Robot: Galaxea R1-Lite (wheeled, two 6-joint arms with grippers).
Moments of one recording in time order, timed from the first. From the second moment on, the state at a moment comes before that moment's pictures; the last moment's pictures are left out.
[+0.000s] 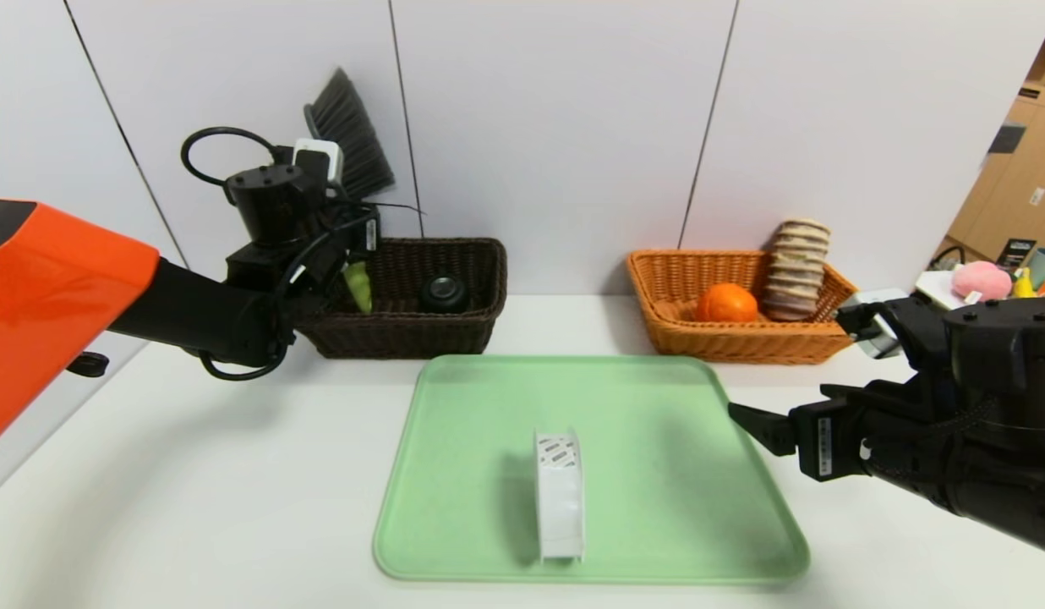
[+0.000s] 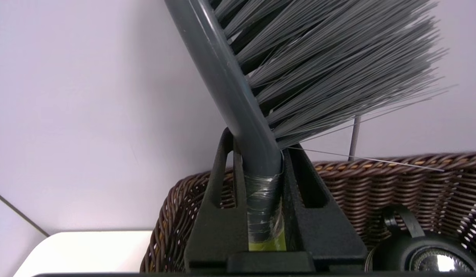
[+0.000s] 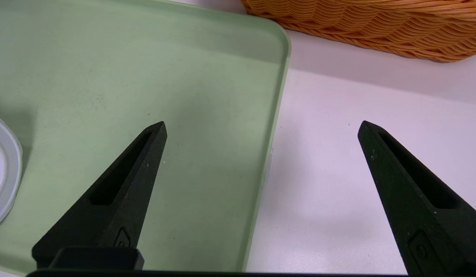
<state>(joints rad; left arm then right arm) -0.23 2.09 -1.28 -0.96 0.28 0.17 0.44 1.42 -0.55 -0.38 -0.21 0.10</state>
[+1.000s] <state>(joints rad) -0.23 2.11 -1.24 -1.00 0.28 0.18 0.44 1.42 -0.55 -0.38 -0.21 0.10</state>
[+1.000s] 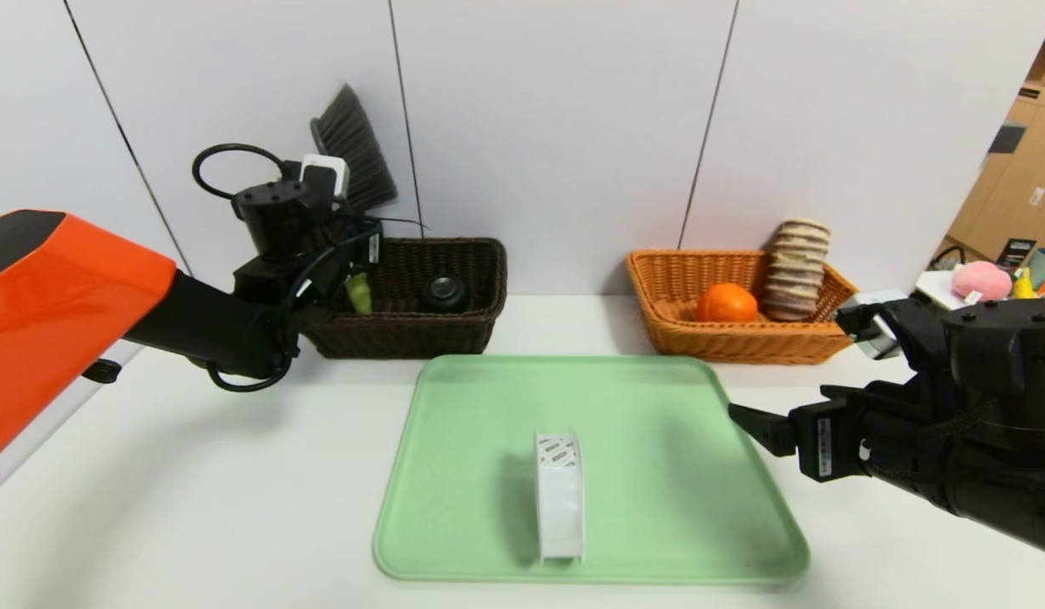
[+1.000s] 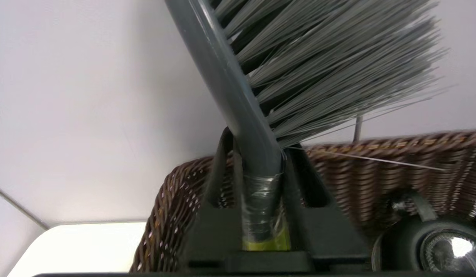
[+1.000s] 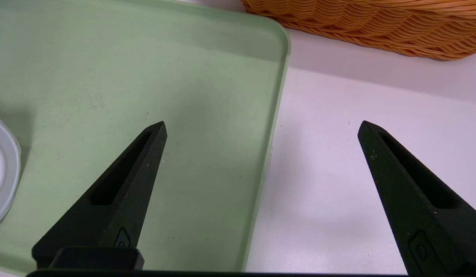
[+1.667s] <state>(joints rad) -0.23 2.09 -1.24 -1.03 0.29 0.18 0.44 1.42 -0.55 -0.38 -0.21 0.10</state>
